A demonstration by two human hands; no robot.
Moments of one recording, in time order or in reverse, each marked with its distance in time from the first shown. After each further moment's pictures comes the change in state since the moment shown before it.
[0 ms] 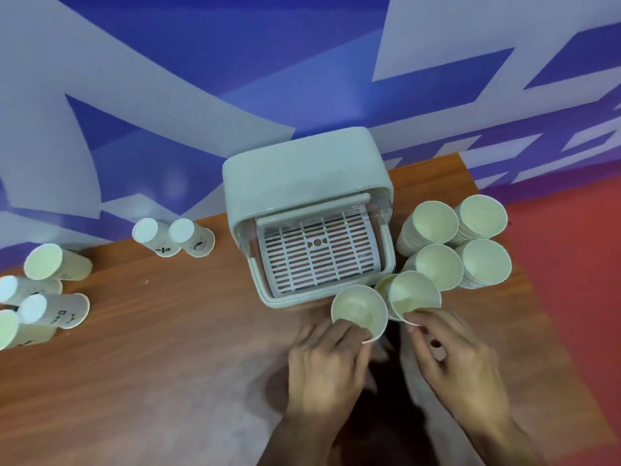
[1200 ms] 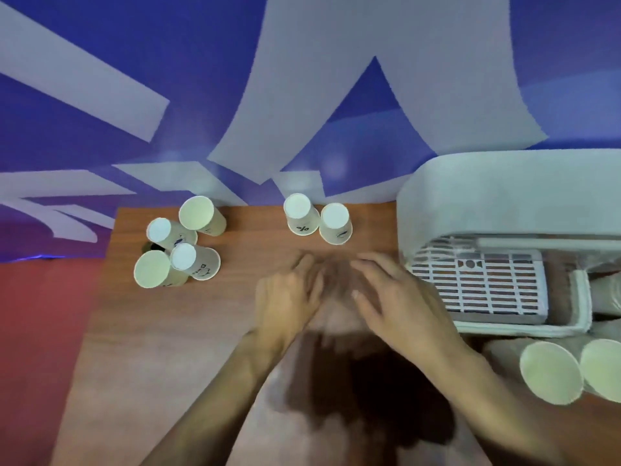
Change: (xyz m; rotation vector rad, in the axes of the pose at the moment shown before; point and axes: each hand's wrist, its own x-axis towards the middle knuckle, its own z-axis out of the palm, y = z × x) left_hand -0.005 -0.275 -0.109 0.194 0.017 -0.420; right_hand 0.106 -0.226 0.190 -0.170 -0.459 -0.375
